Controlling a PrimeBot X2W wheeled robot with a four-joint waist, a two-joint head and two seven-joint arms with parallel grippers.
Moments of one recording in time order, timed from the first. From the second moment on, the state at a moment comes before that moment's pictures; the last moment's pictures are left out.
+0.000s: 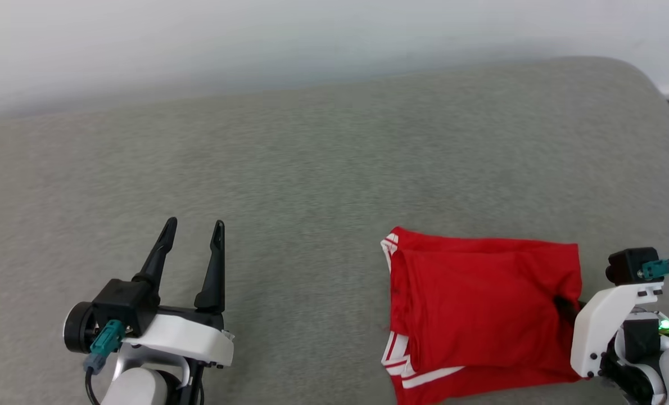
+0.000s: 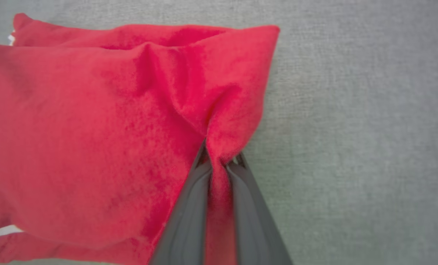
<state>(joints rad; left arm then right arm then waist) -0.13 0.27 -0.25 0.05 -0.37 0.08 -0.26 -0.19 -0.27 0.04 0.29 0.39 0.13 0.52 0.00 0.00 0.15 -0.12</state>
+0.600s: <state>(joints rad) -0.27 0.33 -0.28 -0.09 -0.31 0.07 -0.17 -0.49 -0.21 -0.19 0.48 0.21 0.13 0.29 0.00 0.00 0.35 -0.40</state>
